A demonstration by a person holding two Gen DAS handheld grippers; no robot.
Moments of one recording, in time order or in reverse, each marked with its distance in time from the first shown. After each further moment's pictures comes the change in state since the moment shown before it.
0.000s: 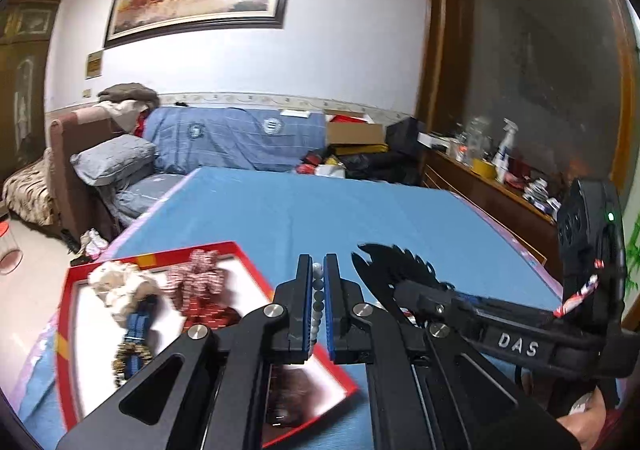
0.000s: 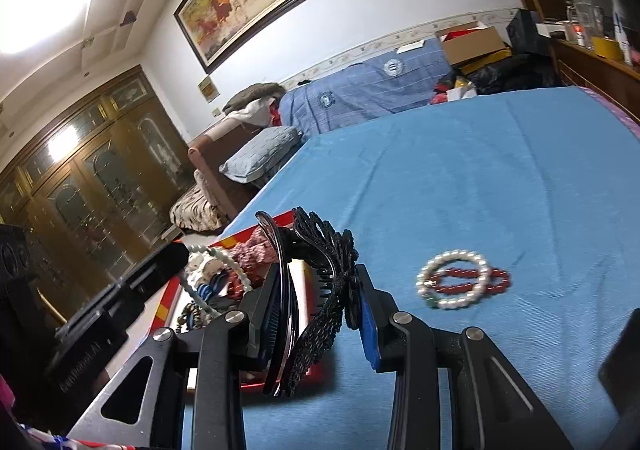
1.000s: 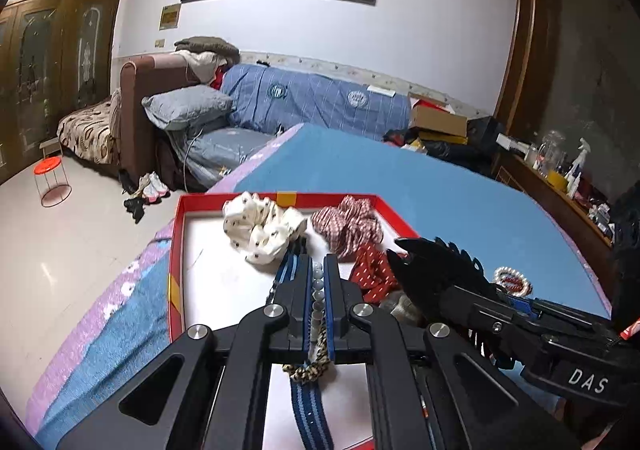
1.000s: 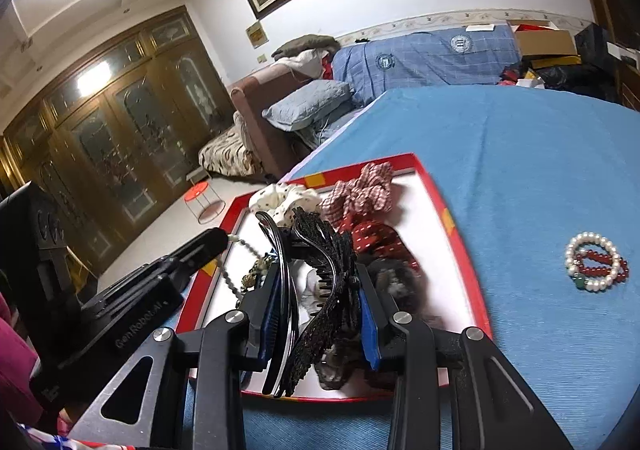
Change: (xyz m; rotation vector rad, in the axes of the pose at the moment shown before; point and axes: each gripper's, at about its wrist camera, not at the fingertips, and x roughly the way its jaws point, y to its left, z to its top) left arm -0.015 0.131 -0.046 -0.173 0.106 0.211; right arm 0.090 0.107 -0.028 -0.165 0.155 0.087
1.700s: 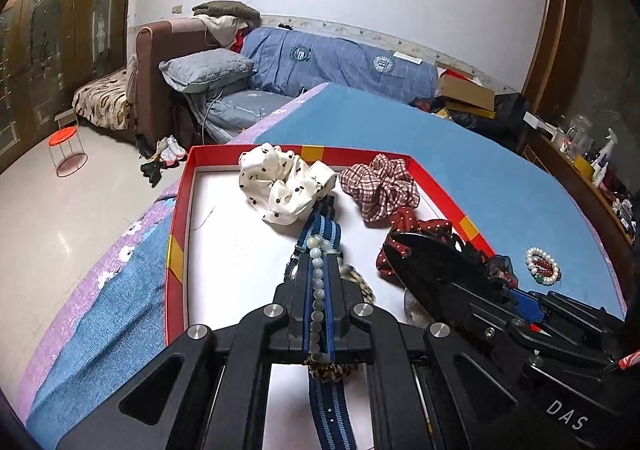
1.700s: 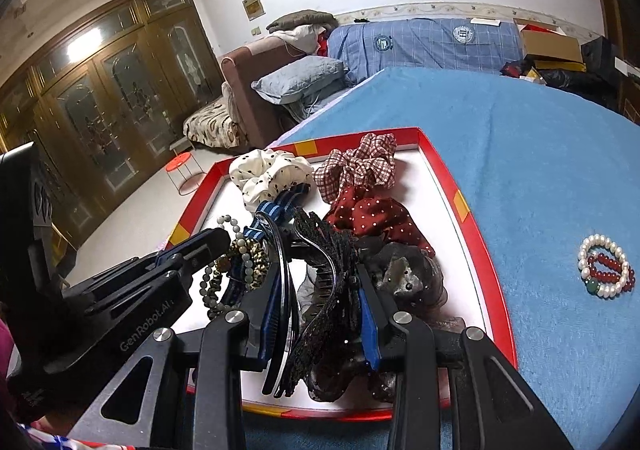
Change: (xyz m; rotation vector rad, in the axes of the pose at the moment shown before) left arm 0.036 0.007 -0.008 -0.041 0.127 0.078; right arm 0.039 0.008 -0.004 -0.066 0.082 -0.080
